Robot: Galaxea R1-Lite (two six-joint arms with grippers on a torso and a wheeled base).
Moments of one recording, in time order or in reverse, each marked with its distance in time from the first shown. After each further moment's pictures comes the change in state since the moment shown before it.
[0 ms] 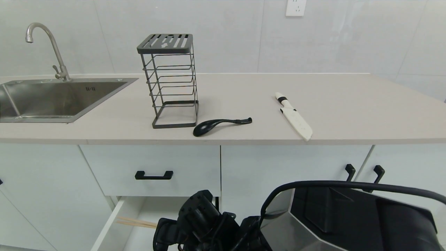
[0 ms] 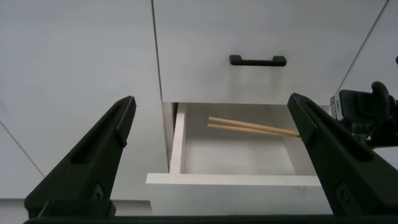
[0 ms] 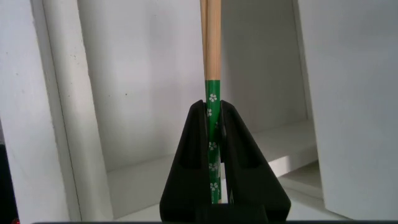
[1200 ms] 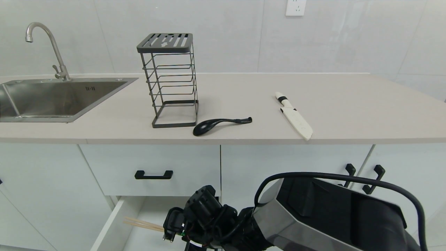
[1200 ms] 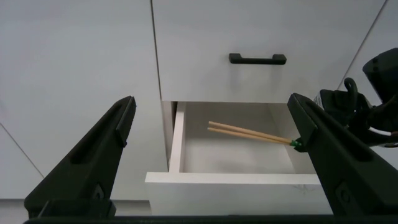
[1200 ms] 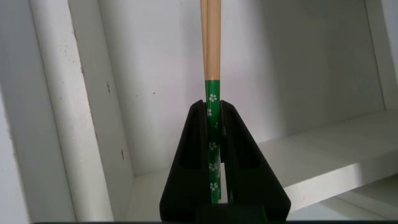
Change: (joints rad) left arm 0.000 0.000 0.000 0.000 0.000 0.000; right arm -0.060 0.087 -0.087 0.090 0.169 0.145
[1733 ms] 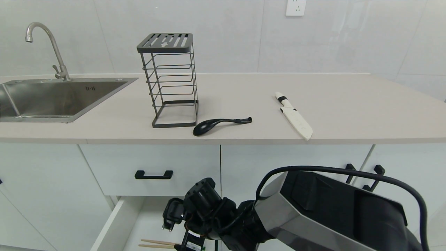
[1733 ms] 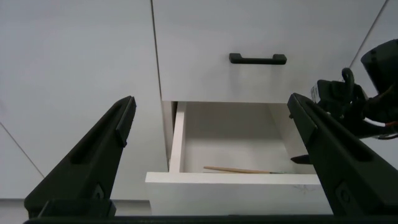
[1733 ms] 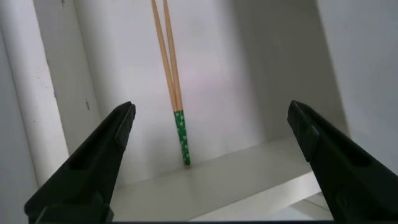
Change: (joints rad) left arm 0.000 0.000 0.000 0.000 0.000 0.000; right arm -0.015 -0.008 -0.047 0.007 -0.029 -0.005
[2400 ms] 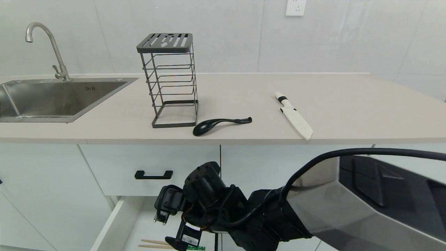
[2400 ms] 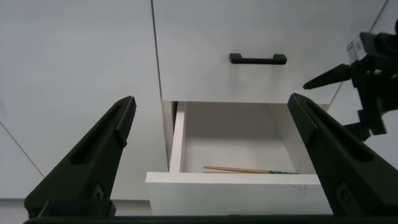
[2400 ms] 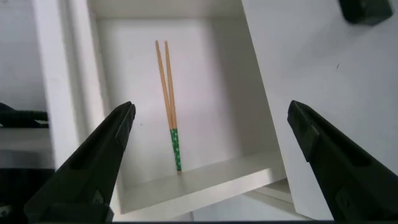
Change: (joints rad) left arm 0.000 0.000 0.000 0.000 0.000 0.000; right arm 0.039 -0.206 0.084 0.008 0.015 -0.010
